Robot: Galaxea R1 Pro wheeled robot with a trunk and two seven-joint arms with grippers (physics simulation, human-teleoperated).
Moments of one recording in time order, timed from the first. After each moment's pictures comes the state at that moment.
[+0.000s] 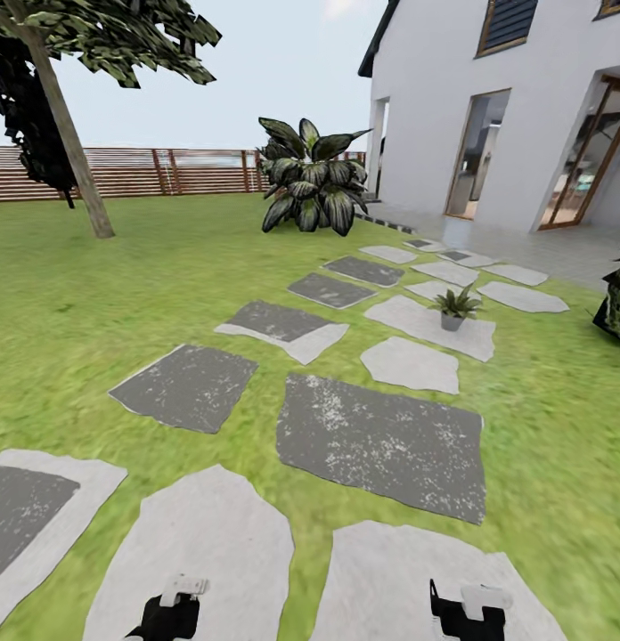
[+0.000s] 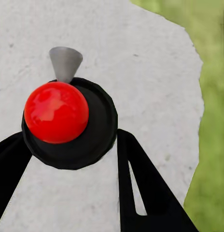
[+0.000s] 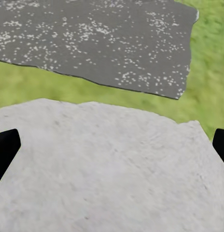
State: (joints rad) left arm -0.37 0.06 0.01 -0.33 -0.04 -0.13 -0.07; right arm -0.22 -0.05 0.00 -0.49 0.00 -0.41 -0.17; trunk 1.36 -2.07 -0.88
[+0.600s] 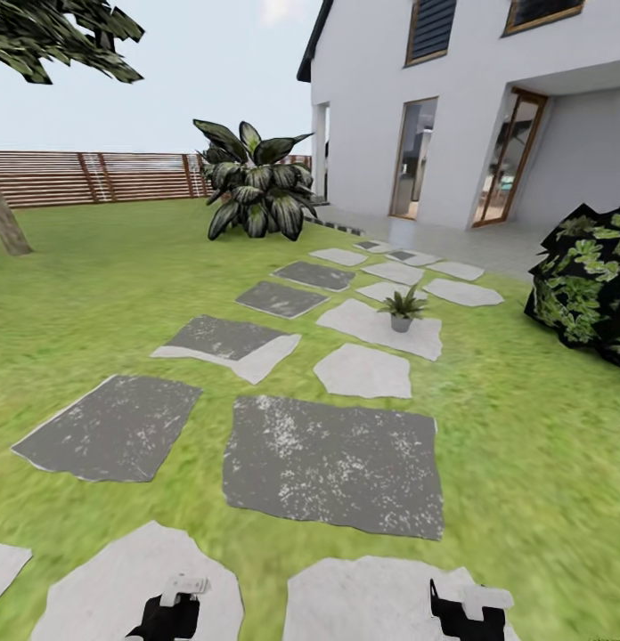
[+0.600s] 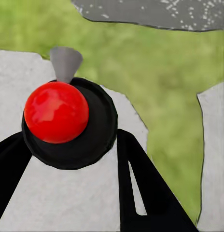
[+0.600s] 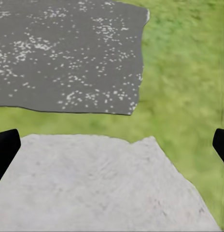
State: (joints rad) left arm -0.37 0.06 0.01 -0.33 -0.04 -0.13 -0.07; right arm -0.22 -0.05 0.00 -0.49 0.00 -0.41 -0.17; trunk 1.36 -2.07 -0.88
